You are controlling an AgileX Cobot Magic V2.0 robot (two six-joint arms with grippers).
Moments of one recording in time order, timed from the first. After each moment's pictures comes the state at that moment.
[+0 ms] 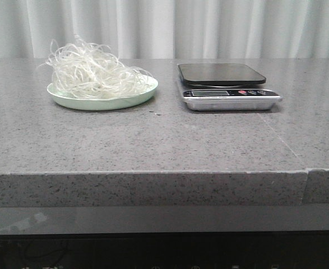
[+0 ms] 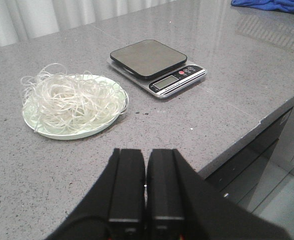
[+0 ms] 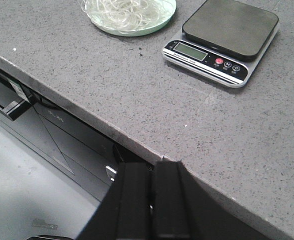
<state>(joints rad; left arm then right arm) -0.70 0.43 -0.68 0.04 0.63 -0.04 0.62 0.43 -0.76 -0.01 0.91 0.05</state>
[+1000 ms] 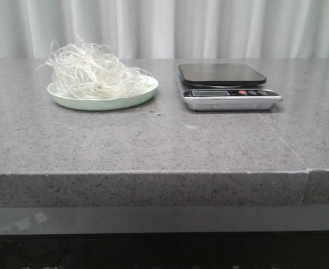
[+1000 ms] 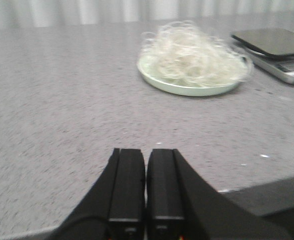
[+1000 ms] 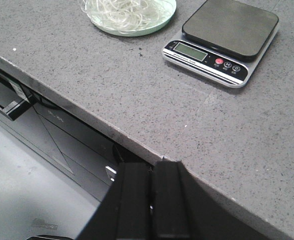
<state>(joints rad) -0.24 0.08 -0.14 0.01 0.32 -0.04 0.62 0.43 -0.76 -0.01 0.91 0.05</state>
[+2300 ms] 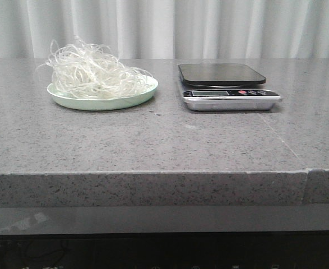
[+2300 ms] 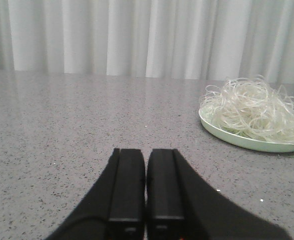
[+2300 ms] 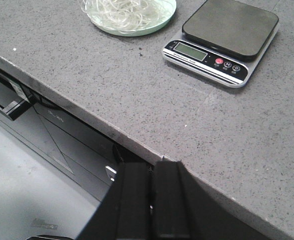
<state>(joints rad) -0.05 0.00 0.00 -0.04 0.05 -0.04 0.62 0.43 -0.76 -0.01 0.91 0.05</state>
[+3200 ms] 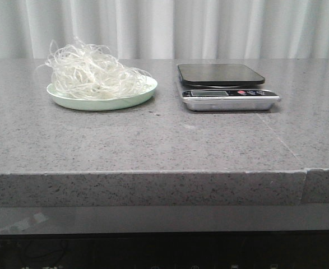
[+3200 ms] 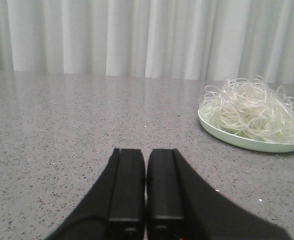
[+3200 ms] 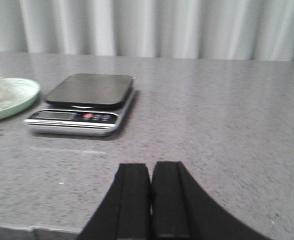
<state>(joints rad) -0.05 0.00 0.00 -0.04 0.05 -0.04 0.12 0.00 -0.09 0.01 0.21 0.05</state>
